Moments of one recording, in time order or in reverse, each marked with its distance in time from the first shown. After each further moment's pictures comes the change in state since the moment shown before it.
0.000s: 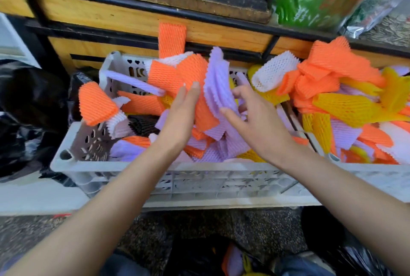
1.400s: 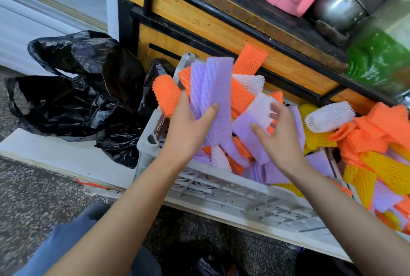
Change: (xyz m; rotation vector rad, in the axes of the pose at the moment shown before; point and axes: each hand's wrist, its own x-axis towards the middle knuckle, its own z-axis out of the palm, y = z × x) left_hand -0.035 0.012 -0.113 0.044 0.288 0.144; right_hand 0.041 -0.039 0.066 0.095 -0.059 0.183
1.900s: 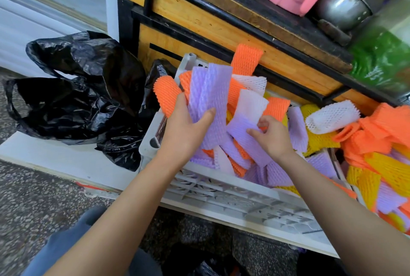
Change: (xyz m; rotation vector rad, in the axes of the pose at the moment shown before) left_hand 0.009 -0.009 -0.008 0.169 0.009 0.011; right_hand 0.031 0.036 0.023 -0.219 -0.064 0.131
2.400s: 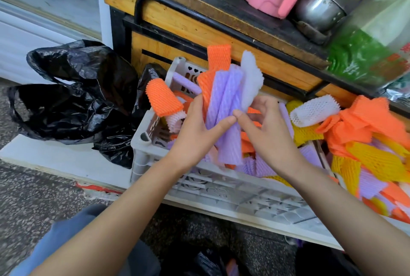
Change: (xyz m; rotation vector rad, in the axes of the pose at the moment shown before) left_hand -0.020 0.005 0.030 -0.127 -0.235 0.186; right_hand -0.075 -0.074 -0.059 0.505 0.002 -0.196
